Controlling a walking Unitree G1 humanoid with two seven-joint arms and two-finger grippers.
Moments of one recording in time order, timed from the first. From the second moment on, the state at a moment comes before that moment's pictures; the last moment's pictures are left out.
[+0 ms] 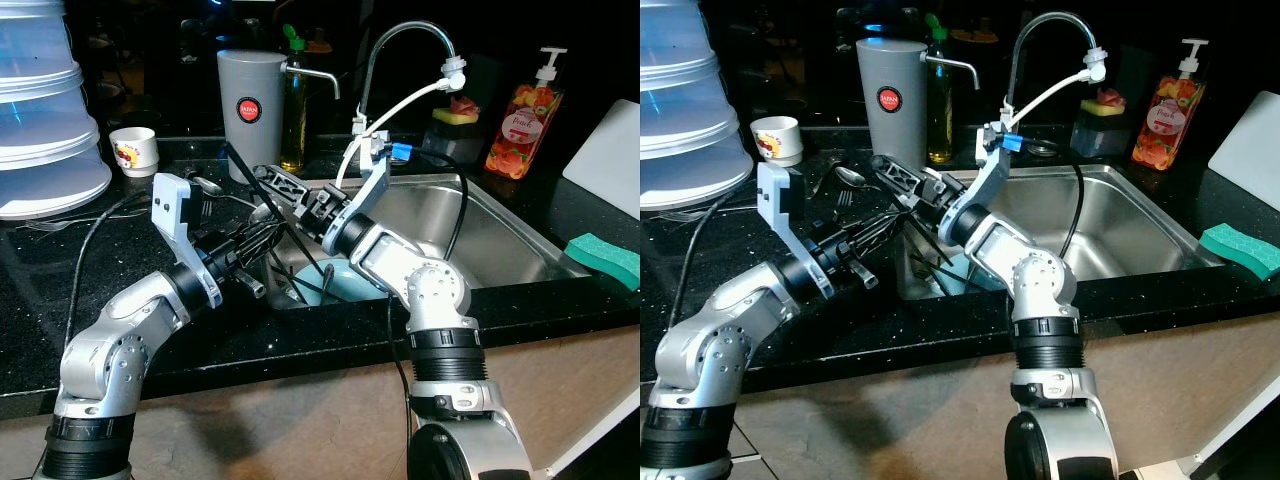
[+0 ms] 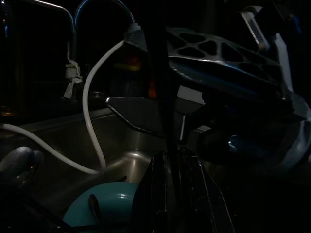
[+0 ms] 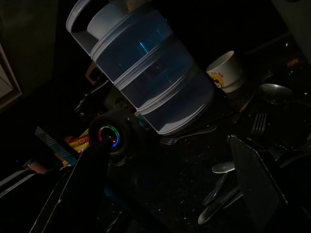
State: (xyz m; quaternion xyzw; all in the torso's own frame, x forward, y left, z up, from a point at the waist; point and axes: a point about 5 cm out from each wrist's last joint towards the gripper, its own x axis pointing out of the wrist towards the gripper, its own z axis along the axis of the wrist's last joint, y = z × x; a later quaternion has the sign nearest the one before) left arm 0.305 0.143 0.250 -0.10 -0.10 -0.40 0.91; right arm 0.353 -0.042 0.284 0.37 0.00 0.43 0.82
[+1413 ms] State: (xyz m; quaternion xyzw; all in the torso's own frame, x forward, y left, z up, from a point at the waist) left arm 0.304 0.150 0.251 -0.10 -0.08 -0.40 0.91; right arm 0.333 -0.048 0.293 0.01 -0.16 0.51 0.85
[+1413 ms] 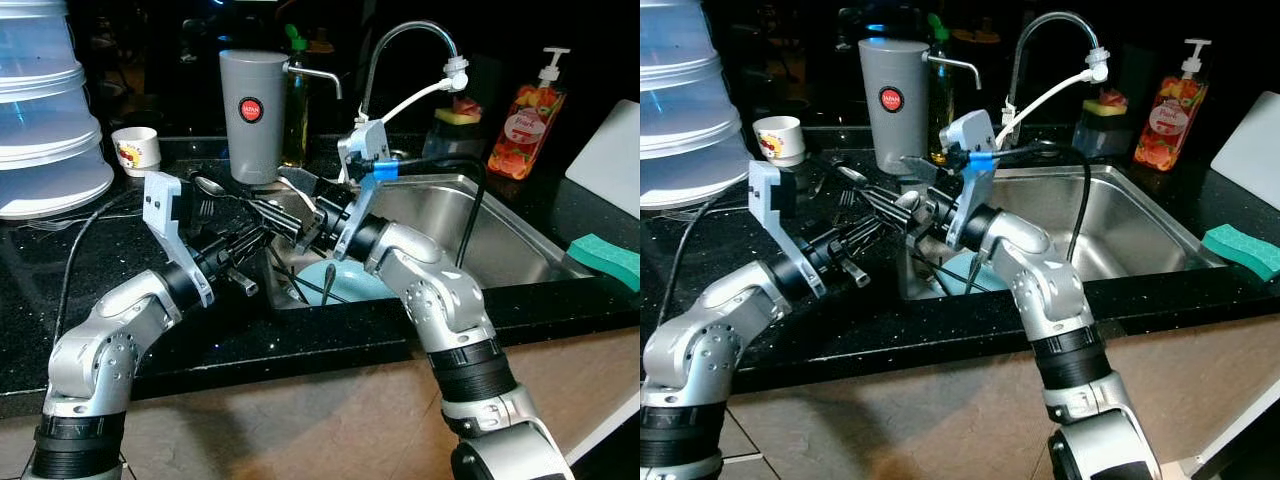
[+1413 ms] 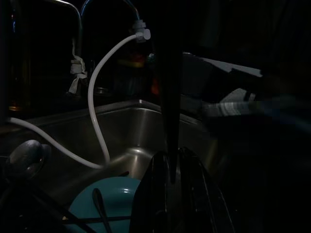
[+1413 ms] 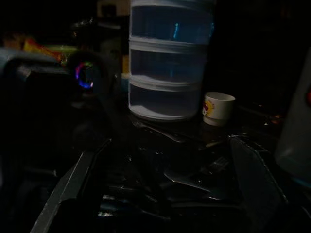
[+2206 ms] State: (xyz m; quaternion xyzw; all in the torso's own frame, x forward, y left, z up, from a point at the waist) left arm 0.304 0.144 0.248 -0.08 -0.07 -0.41 0.91; right arm 0.342 -0.038 0.279 0.04 -0.12 0.49 0.86
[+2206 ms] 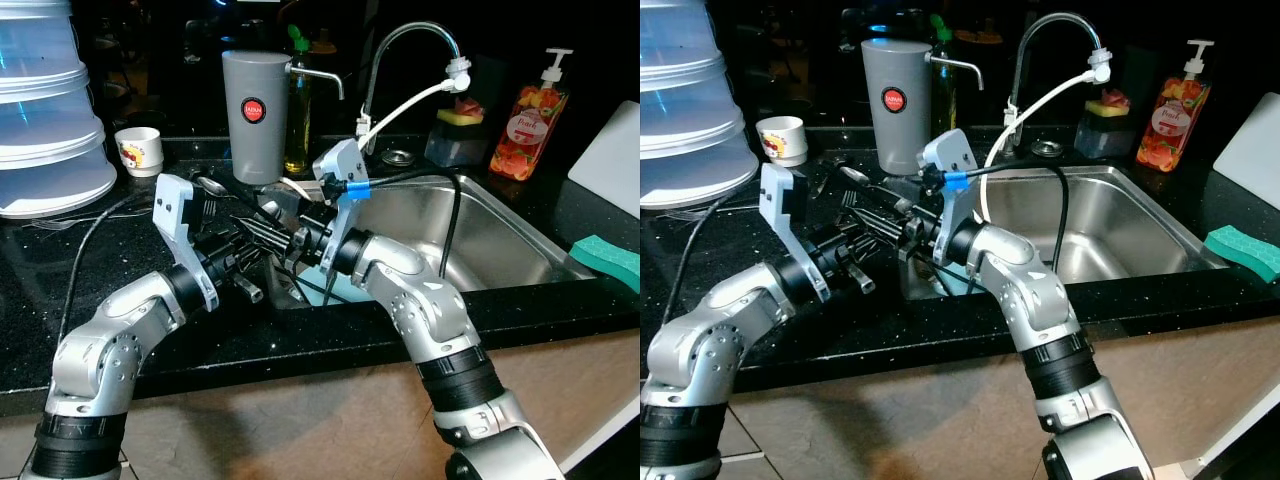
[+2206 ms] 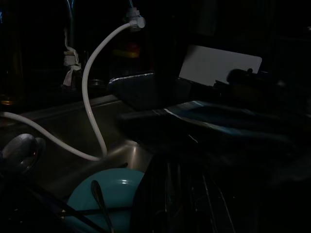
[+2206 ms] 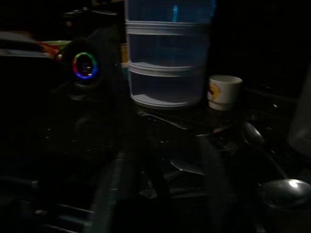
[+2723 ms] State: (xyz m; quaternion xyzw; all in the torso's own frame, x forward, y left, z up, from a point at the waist) left arm 0.305 0.144 0.248 -0.07 -0.07 -0.40 0.91; right arm 0.348 -0.040 0.274 0.08 -0.10 0.46 0.88
